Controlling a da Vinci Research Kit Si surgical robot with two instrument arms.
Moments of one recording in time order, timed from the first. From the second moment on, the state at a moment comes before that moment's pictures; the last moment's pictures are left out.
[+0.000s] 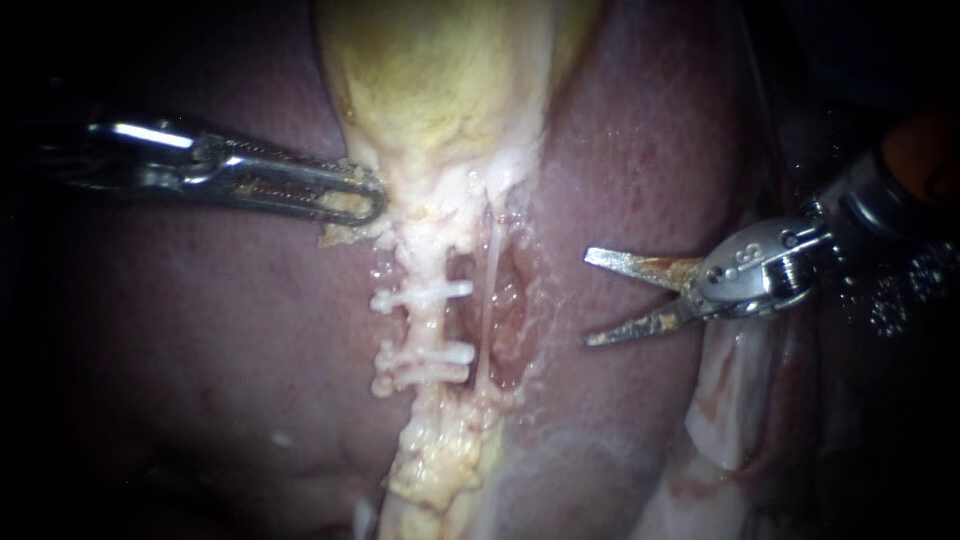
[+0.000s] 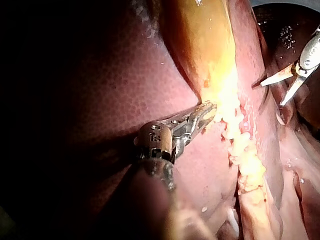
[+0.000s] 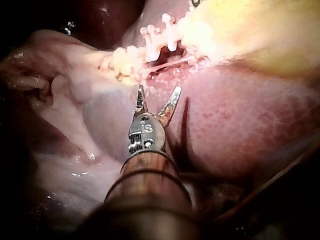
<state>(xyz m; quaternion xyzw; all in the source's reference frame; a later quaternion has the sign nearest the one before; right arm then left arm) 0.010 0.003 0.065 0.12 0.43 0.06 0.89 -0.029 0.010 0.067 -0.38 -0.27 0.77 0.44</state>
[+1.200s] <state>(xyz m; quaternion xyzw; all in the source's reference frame) 0.014 0.002 0.065 0.15 0.45 0.04 0.88 -0.024 0.013 0.058 -0.40 -0.27 0.77 0.43</state>
